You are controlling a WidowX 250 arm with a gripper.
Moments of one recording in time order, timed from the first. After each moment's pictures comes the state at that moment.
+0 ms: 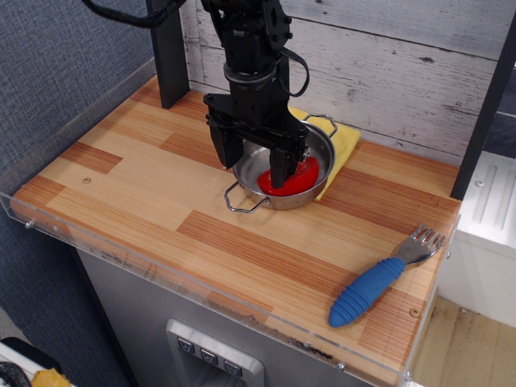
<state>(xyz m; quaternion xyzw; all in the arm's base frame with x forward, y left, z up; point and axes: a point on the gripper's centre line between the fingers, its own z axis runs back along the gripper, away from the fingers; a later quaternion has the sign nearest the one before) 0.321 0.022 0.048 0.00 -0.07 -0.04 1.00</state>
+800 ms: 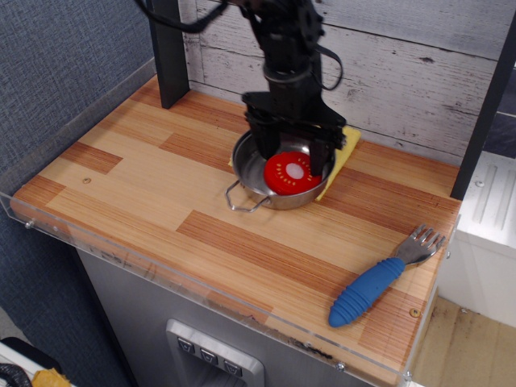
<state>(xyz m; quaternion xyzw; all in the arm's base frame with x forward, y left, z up) 0.366 0.000 0.031 -0.02 -0.11 -0.03 0.99</state>
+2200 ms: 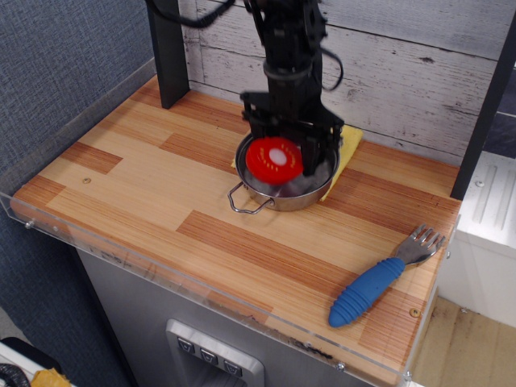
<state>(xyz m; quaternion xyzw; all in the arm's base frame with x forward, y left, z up) 0.359 0.008 0.042 -0.01 -0.08 -0.03 1.00</state>
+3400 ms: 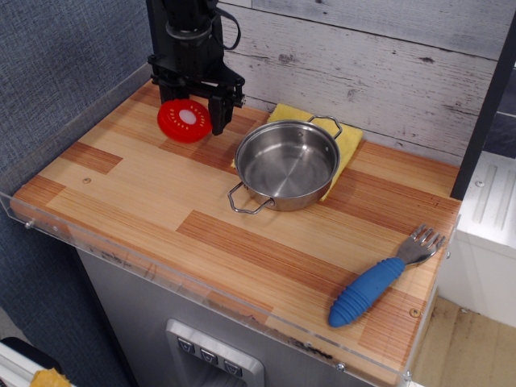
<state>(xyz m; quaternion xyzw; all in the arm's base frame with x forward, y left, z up) 0.364 0.118 0.041 0.04 -0.07 0.04 1.00</state>
